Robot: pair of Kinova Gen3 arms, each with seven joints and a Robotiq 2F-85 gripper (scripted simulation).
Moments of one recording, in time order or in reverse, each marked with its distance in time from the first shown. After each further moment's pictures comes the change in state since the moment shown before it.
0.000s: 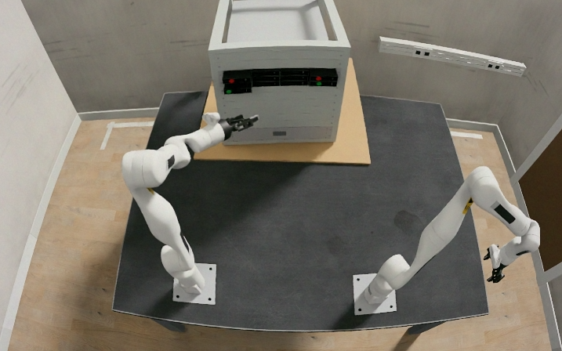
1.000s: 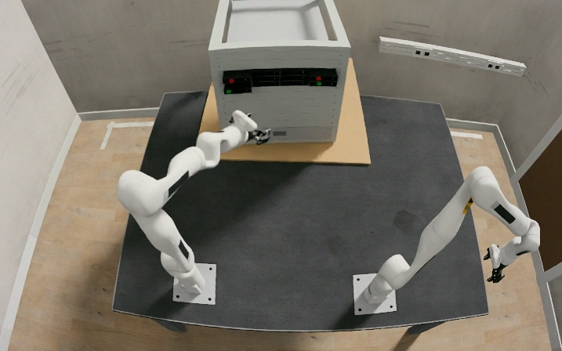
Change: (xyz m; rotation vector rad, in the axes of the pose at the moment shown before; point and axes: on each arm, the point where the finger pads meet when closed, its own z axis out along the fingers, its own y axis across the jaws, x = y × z) left arm -0.026 0.029 0.013 0.332 -0.246 0.743; right arm 0.000 0.000 0.000 0.000 0.000 0.000
